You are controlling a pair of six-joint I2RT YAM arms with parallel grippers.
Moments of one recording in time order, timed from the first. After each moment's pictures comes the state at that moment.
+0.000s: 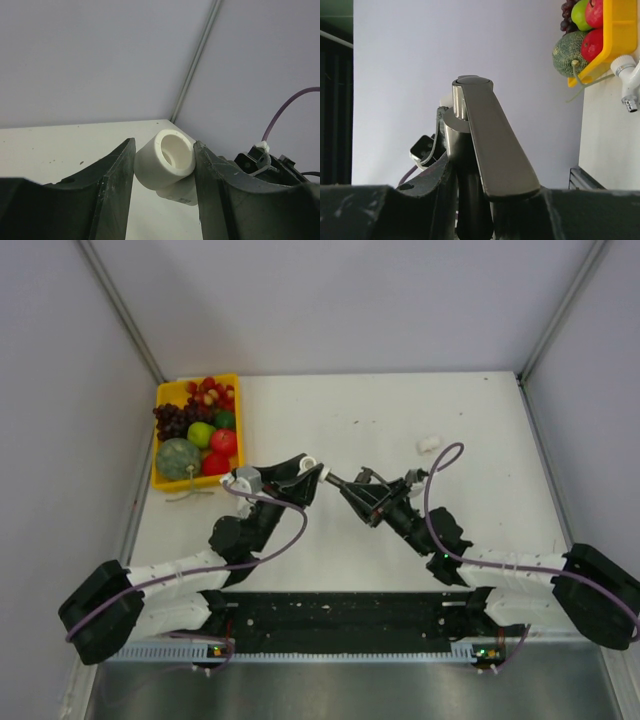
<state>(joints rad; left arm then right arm) -0.85 1.07 0.31 1.27 -0.21 -0.26 0.94 1.12 0.31 1.01 0.17 1.61</state>
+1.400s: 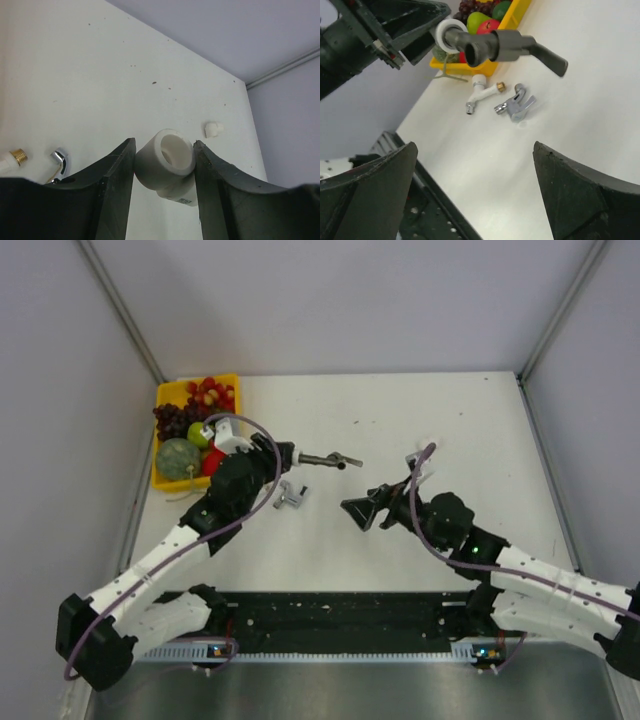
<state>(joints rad) -0.63 0.96 0.71 0.11 -0.40 -0.77 0.95 0.86 0.50 0.27 0.14 0.70</state>
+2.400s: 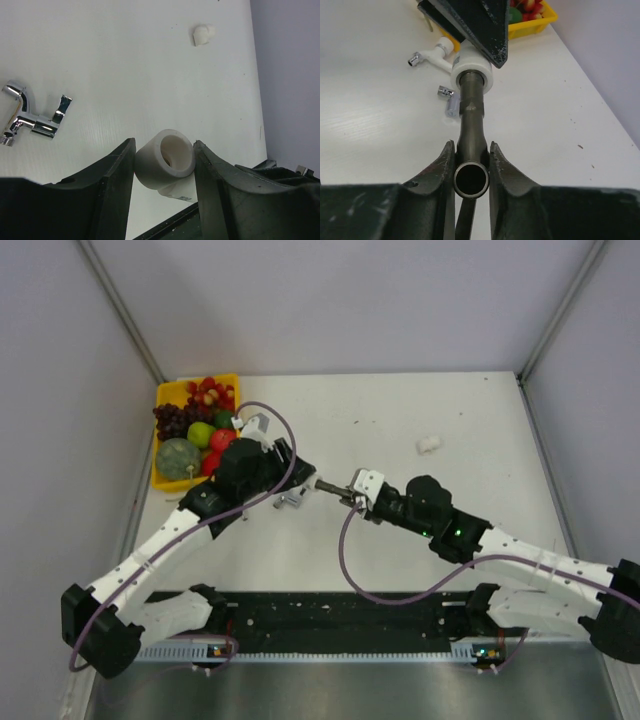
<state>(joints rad) -0.58 1.06 0.90 -0.27 0.05 -0.79 0.95 1.00 0.68 0.14 -0.11 -0.39</state>
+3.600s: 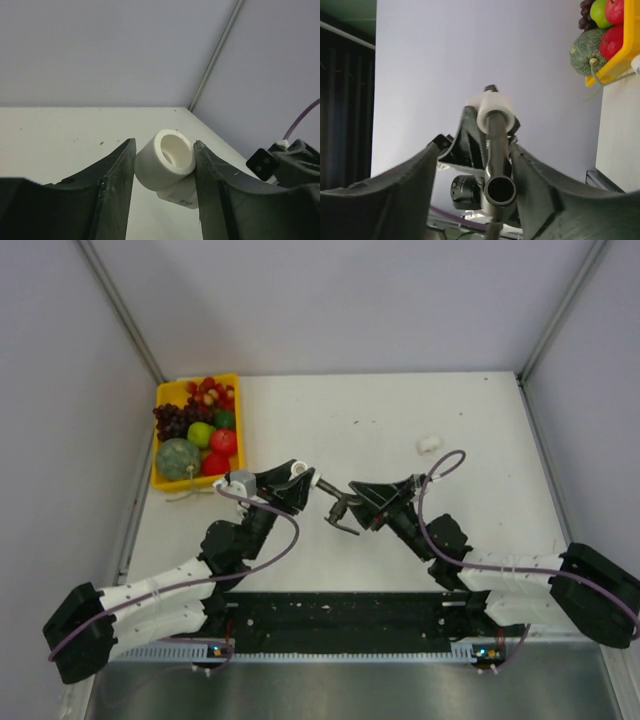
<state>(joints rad) -0.89 0.89 0.30 1.05 -0.32 -0.20 0.97 1.15 0.26 1.13 0.18 1.66</state>
